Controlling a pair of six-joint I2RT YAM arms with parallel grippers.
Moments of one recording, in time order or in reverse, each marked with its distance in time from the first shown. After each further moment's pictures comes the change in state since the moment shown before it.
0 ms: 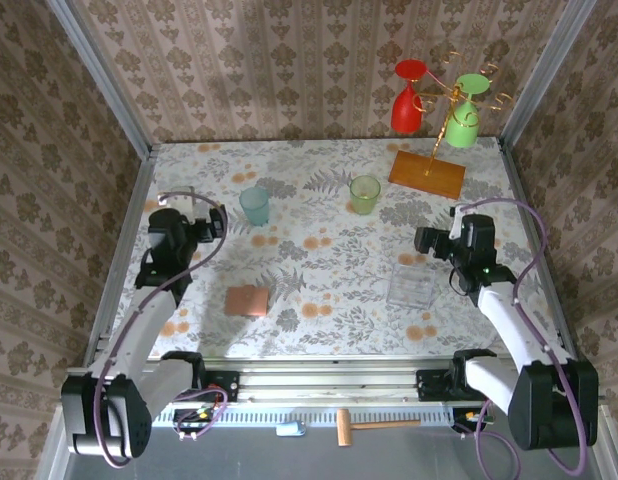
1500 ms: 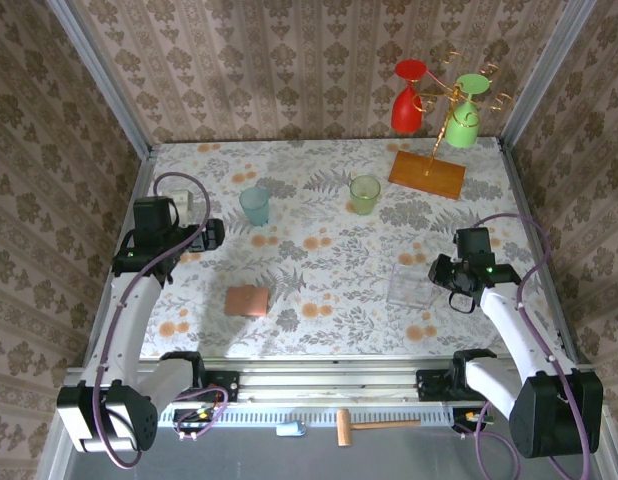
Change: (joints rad) left arm 0.087 0.039 0.249 -0.595 0.182 0.030; right arm 0.018 -0.009 0.044 -0.445 -0.040 0.254
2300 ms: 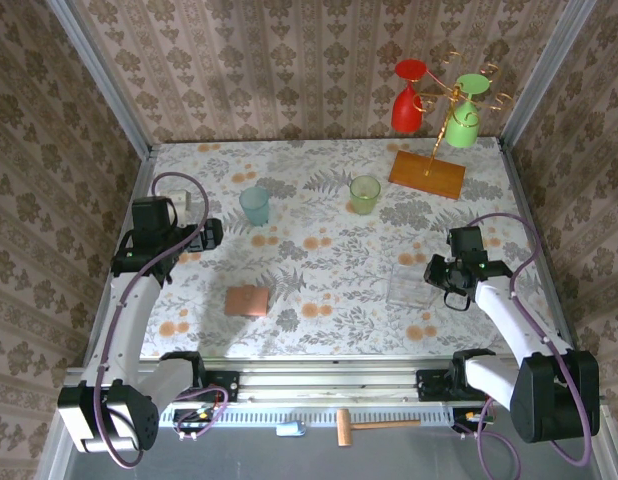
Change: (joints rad) left arm 0.013 0.001 0.000 0.000 0.000 0.000; right arm 0.027 0.083 -0.015 0.069 -0.023 0.019
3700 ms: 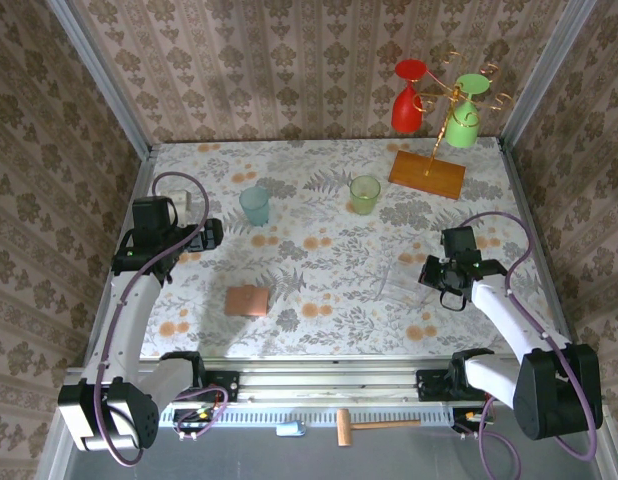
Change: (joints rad) left arm 0.002 0.008 0.000 0.000 0.001 0.000; right arm 0.058 0.017 0.002 0.005 0.024 0.008
